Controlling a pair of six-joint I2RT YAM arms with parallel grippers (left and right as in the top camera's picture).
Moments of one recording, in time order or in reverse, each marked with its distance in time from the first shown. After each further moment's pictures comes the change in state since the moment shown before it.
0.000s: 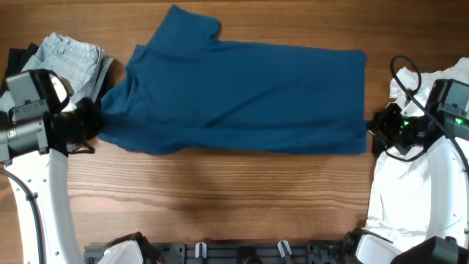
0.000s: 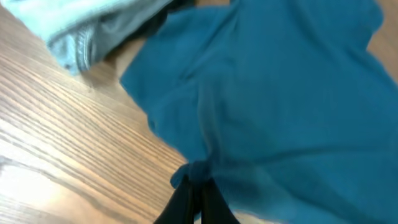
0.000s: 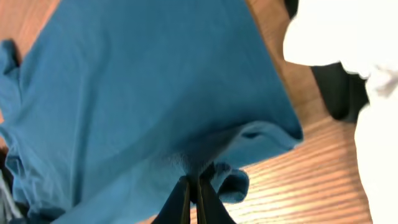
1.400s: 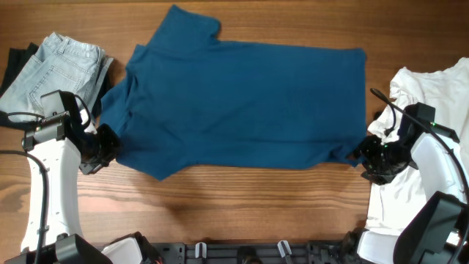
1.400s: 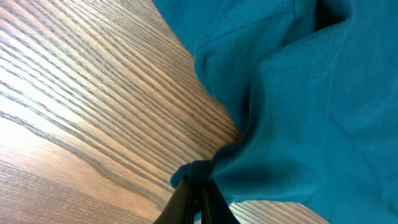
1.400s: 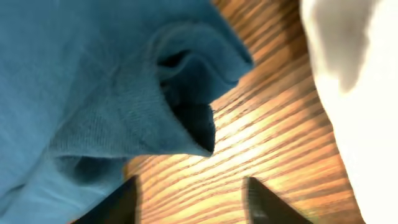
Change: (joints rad) left arm 0.040 0.107 -0.258 0.072 -0.006 0.004; right arm 0.000 0.152 -0.198 -0.005 0.121 0.053
